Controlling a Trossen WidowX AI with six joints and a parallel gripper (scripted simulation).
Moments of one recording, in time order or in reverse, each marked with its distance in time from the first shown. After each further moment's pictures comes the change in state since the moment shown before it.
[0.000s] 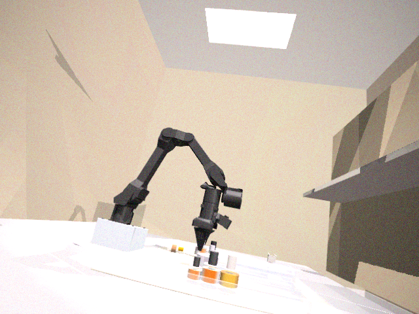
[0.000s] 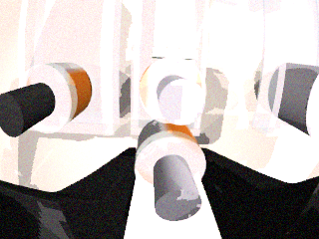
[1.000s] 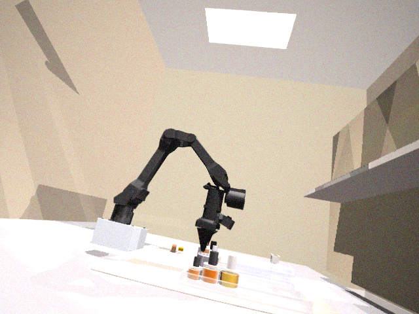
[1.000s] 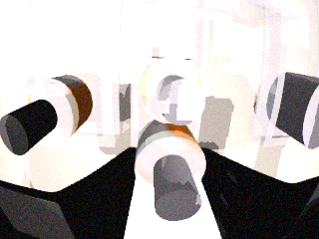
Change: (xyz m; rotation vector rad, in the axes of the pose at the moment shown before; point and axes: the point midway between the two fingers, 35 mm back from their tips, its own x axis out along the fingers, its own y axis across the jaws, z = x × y) arm -0.001 0.000 0.010 0.000 0.002 0.000
